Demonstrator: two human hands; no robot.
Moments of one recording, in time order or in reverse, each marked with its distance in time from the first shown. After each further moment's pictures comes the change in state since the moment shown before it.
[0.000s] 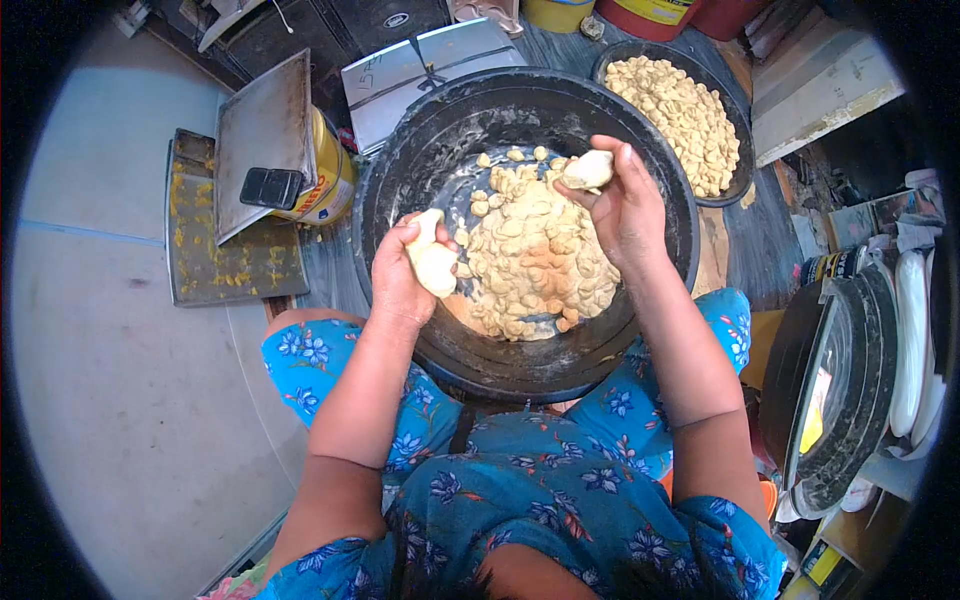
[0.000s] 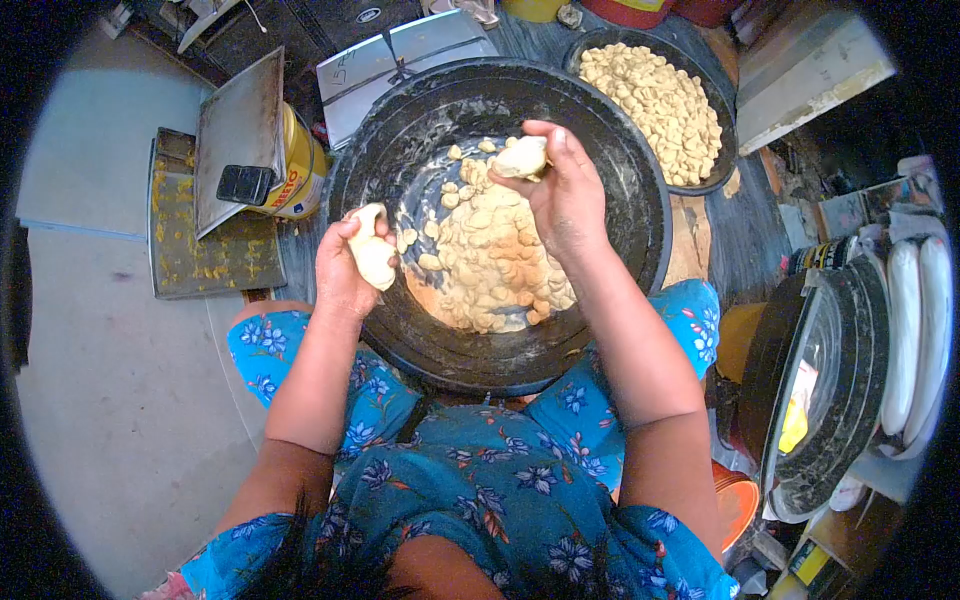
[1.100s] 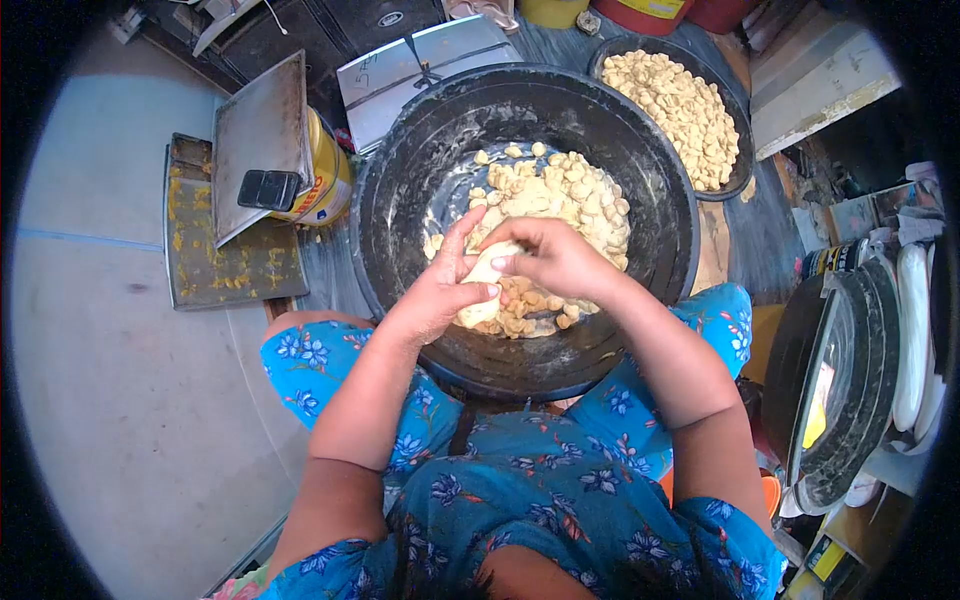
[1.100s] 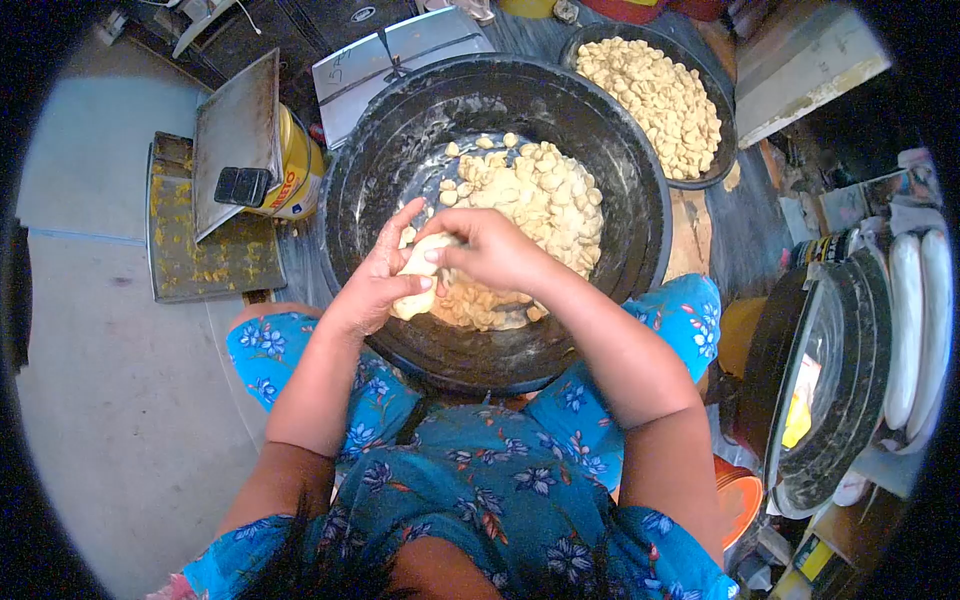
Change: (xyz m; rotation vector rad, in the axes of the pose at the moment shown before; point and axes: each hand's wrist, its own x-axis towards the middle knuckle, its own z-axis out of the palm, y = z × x) left_hand -0.024 -0.017 0.035 0.492 -0.296 -0.122; right_hand -0.027 0.029 0.017 -0.743 -0.548 0.256
